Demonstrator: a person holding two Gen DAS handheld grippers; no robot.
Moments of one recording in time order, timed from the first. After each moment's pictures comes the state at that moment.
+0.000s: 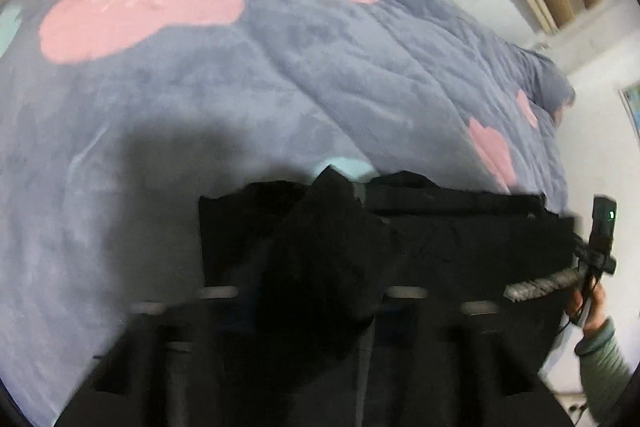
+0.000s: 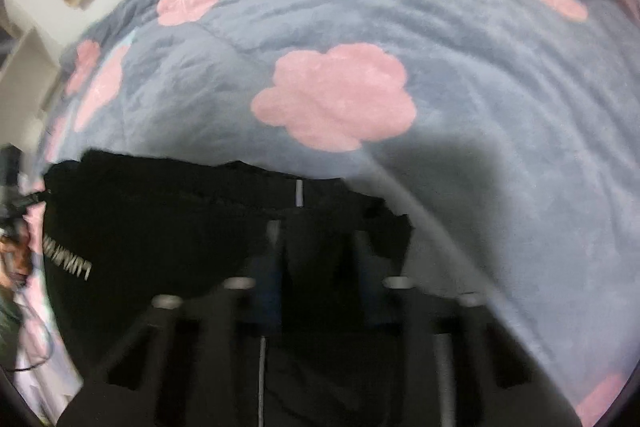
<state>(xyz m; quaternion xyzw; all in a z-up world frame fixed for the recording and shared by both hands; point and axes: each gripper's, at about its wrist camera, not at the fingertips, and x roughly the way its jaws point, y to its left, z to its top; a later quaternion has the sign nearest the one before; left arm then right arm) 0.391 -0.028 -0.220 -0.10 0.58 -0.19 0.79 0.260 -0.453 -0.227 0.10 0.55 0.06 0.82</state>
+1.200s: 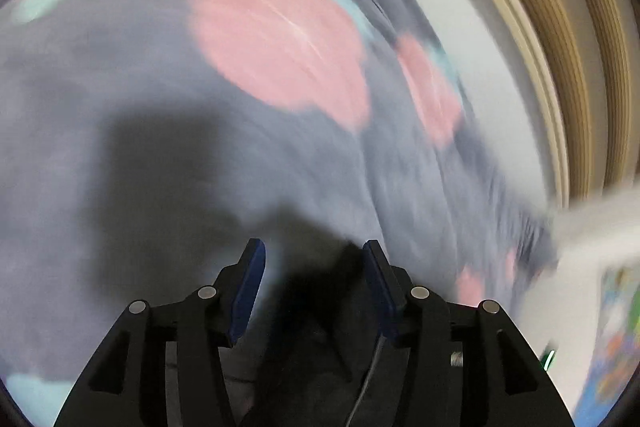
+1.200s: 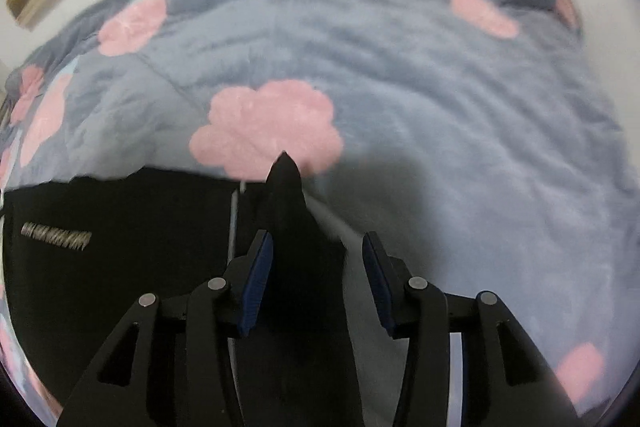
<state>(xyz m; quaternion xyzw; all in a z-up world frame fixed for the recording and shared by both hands) 0.406 0.107 -0.205 -0.35 0.49 -0.03 0.80 0.253 -0.459 -0.199 0.08 0.53 -0.06 0.84</state>
